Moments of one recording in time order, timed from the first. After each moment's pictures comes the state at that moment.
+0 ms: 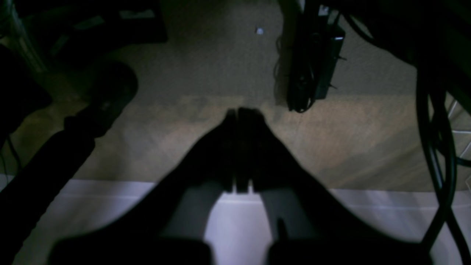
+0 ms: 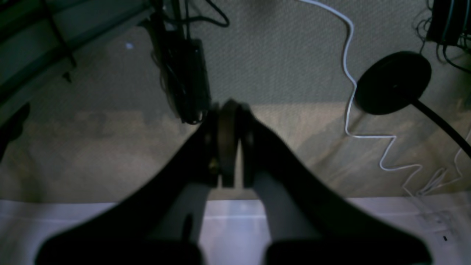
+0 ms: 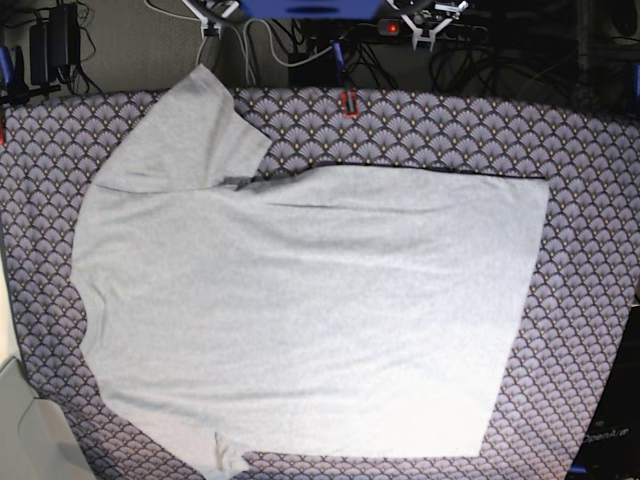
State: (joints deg) left arm 7.7 -2.9 3.9 17.0 -2.1 -0.4 11.5; right arm -10.6 0.2 3.0 14.8 -0.2 -0.4 -2.7
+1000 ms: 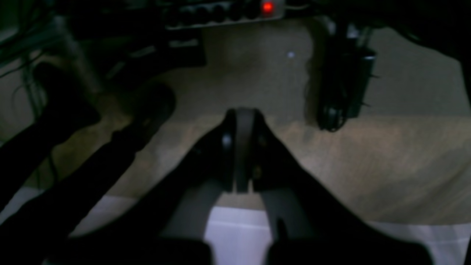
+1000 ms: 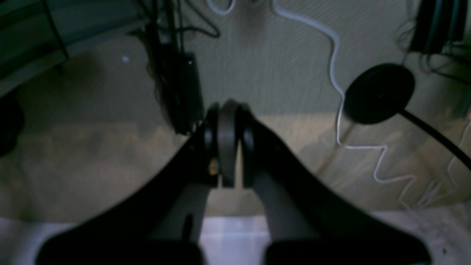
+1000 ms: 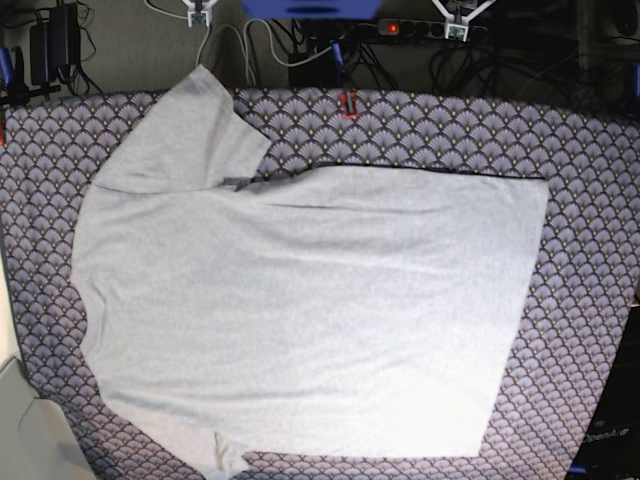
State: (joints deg) left arm 25.9 -8.8 3.5 48.4 -1.9 0.0 15.5; right arm -26.0 1.2 3.0 39.8 0.0 -0.2 -3.7
